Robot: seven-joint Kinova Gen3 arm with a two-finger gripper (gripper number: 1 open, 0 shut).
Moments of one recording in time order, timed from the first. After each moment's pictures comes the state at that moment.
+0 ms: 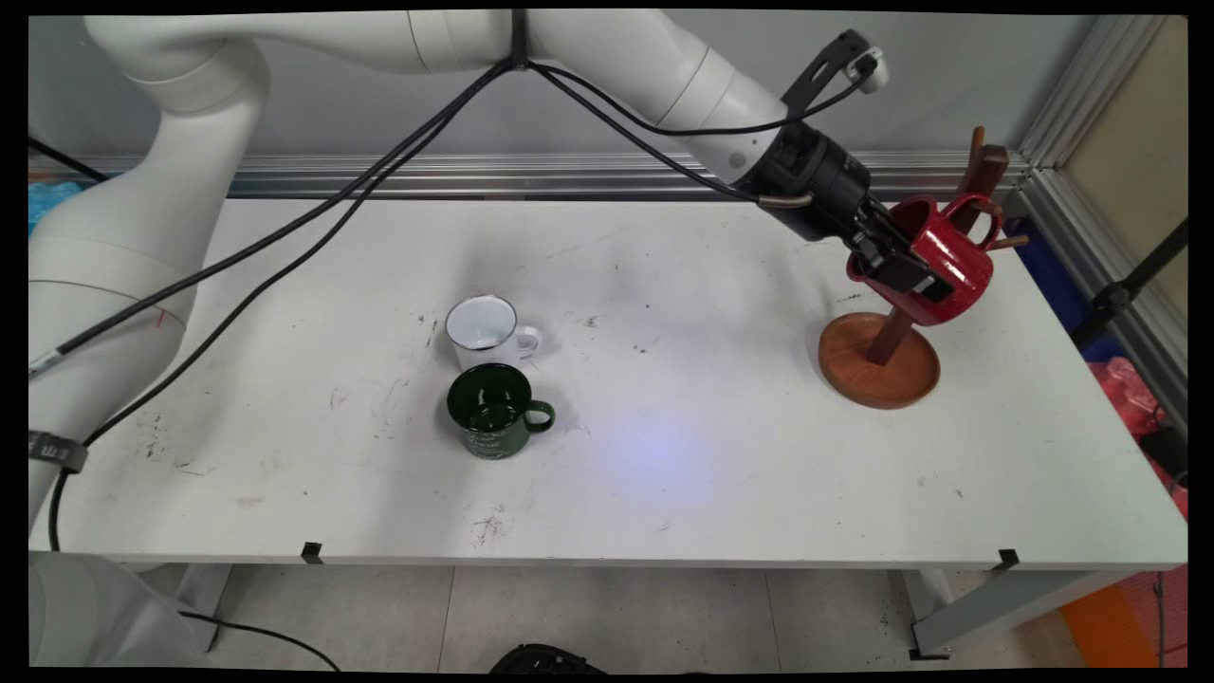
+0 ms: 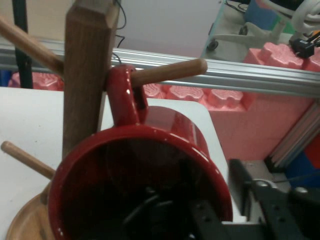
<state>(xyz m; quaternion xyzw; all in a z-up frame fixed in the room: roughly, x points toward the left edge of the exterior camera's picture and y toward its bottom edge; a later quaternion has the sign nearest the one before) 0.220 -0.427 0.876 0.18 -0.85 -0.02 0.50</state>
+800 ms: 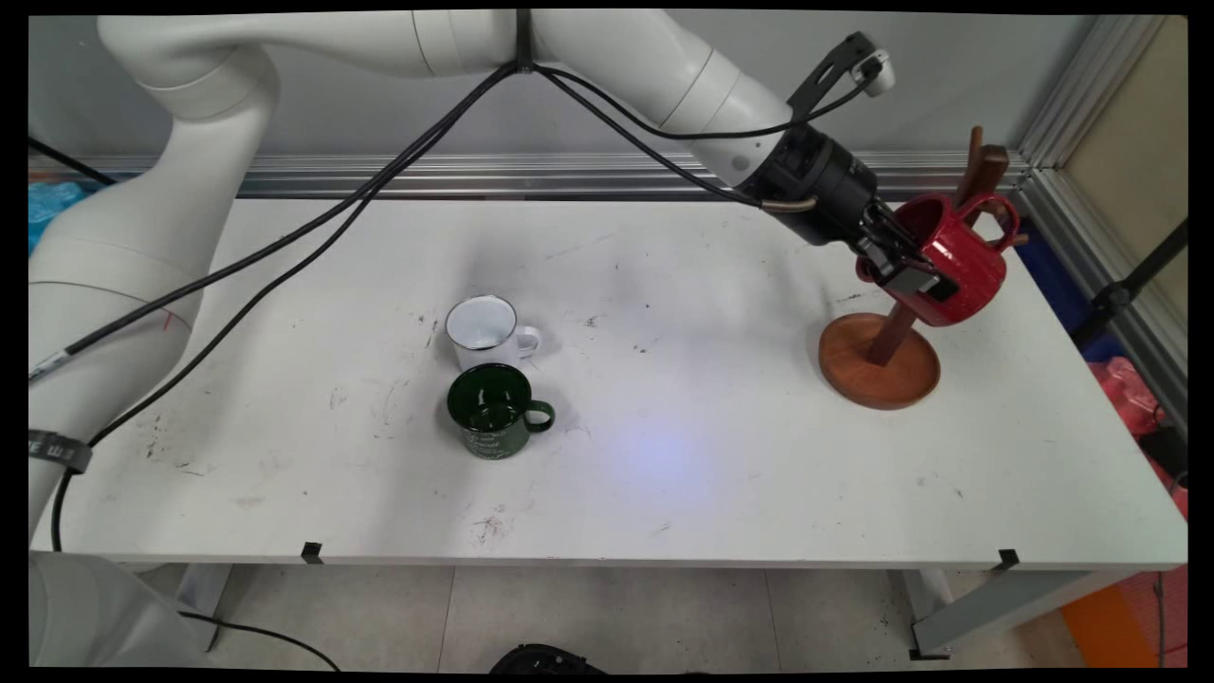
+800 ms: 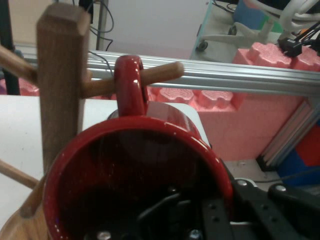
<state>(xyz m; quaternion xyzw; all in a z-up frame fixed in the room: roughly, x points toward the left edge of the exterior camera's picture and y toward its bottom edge) 0.216 -0.424 0.878 0.16 -0.85 -0.03 0.50</state>
